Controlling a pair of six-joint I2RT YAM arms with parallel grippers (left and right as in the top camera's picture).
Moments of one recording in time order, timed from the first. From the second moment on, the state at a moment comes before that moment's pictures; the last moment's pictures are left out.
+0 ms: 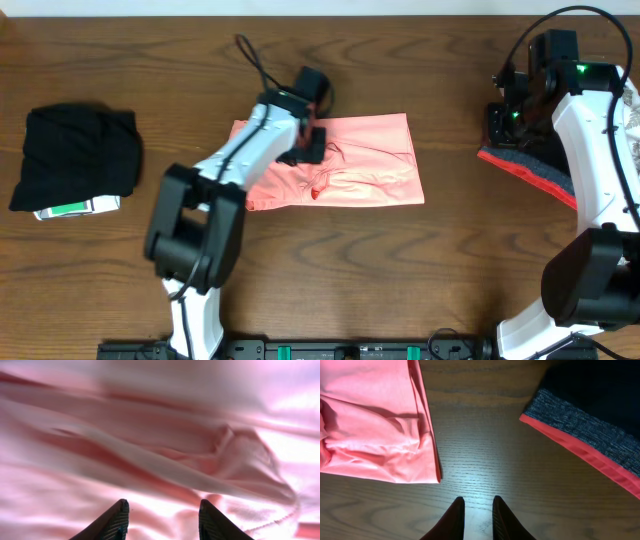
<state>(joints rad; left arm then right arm) -0.40 2.03 1.52 -0.86 0.00 -0.35 -0.07 1.79 1.61 -1.22 -0.16 -0.01</state>
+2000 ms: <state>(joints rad) -0.14 1.79 1.54 -1.00 -0.13 -0.36 0.08 2.10 1.24 -0.51 -0.83 0.09</state>
